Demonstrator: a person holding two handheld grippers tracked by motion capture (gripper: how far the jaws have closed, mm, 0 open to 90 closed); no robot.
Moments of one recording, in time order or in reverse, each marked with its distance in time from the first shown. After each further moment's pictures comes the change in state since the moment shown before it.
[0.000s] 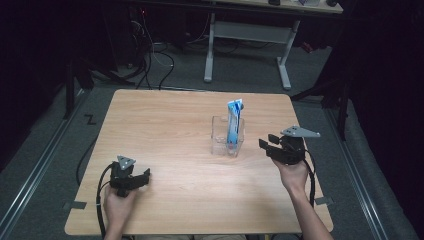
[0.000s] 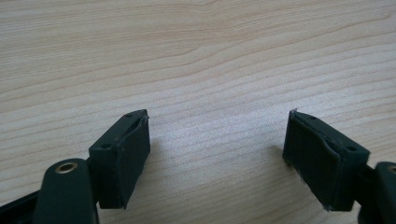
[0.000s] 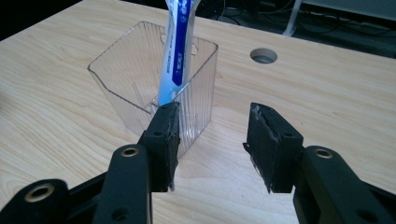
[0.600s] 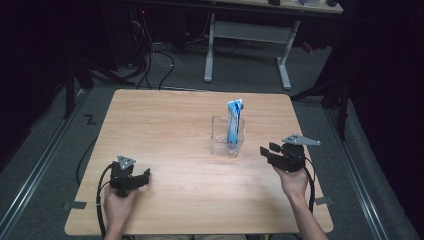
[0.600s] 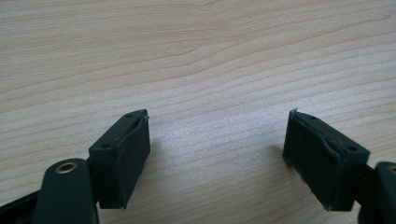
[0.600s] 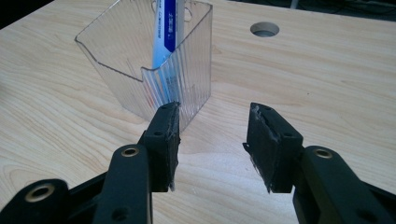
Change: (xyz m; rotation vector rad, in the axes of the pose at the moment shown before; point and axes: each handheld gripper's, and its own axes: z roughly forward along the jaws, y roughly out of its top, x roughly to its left) left arm 0.000 0.000 0.000 0.001 0.000 0.000; right arm -0.005 -0.027 0.005 0.029 0.008 0.052
